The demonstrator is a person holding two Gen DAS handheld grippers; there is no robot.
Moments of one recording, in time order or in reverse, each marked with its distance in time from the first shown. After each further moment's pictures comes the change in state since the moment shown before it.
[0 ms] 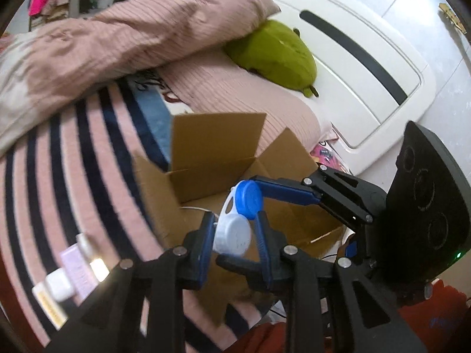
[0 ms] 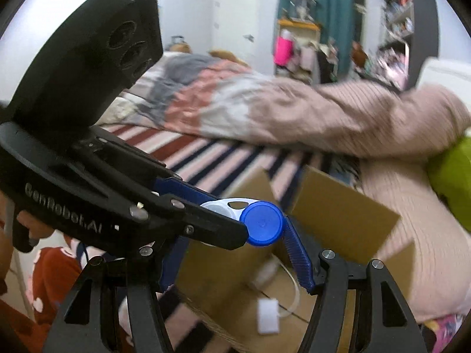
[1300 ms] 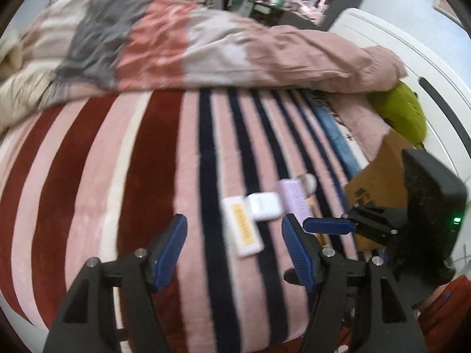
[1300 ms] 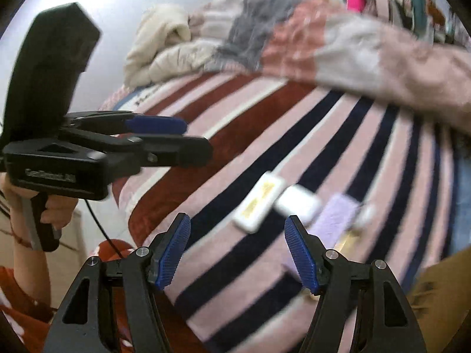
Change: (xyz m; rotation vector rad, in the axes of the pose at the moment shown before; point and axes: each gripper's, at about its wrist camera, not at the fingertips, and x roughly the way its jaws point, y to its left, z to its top) left arm -0.150 0.183 -0.163 -0.367 -0.182 0.464; right arm 0.137 0.163 0.017 -0.025 0.291 0.412
